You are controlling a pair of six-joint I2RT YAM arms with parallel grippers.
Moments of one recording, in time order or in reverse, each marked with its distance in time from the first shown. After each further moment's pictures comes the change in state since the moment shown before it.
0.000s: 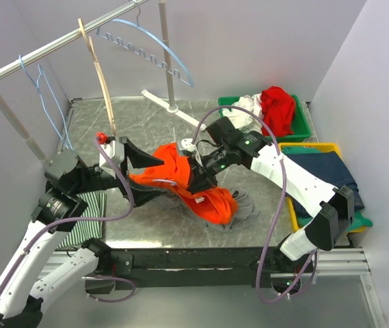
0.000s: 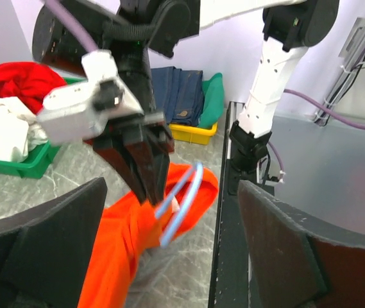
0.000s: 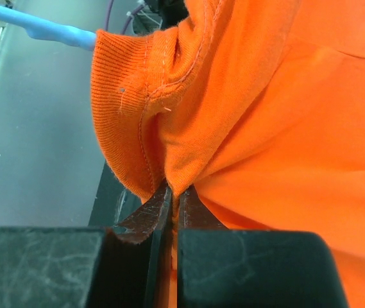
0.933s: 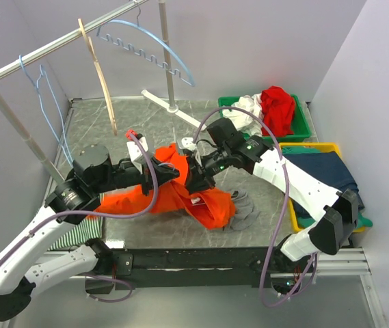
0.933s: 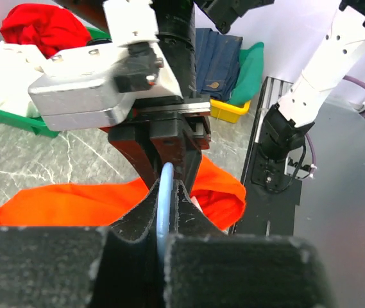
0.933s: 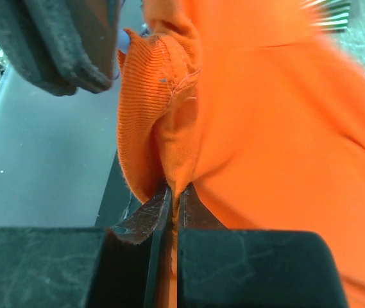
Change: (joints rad) left arm -0.262 0.122 0.063 -0.137 -0.391 0.090; right arm 0.020 -0.034 -0.055 0.161 -0.021 0.126
